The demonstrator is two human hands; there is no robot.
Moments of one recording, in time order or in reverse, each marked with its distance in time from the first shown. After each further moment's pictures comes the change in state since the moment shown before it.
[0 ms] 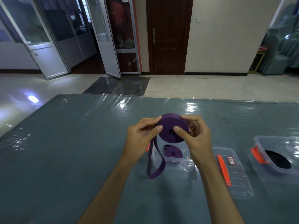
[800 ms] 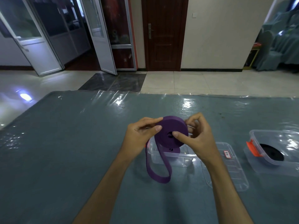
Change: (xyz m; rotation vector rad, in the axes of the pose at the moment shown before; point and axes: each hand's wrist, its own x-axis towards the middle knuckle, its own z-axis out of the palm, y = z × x) left_hand -0.006 -0.004 -0.008 -0.036 -0.096 -0.118; right_hand -0.010 -0.001 -0.017 -0.093 -0.126 0.018
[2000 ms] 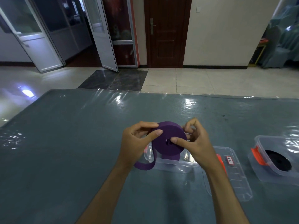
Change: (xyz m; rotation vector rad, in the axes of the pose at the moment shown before) left_hand 0.027 -0.022 0.005 0.095 0.165 0.060; right_hand 0.033 0.033 -0.017 0.104 -0.046 0.153
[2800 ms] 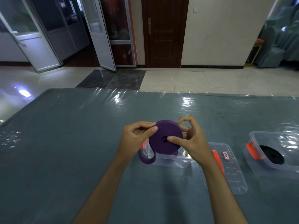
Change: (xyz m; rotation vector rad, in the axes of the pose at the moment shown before) left_hand -0.006 -0.010 -0.008 -0.019 -0.043 -0.066; right_hand -0.011 0.007 0.002 -0.057 -0.040 0.018
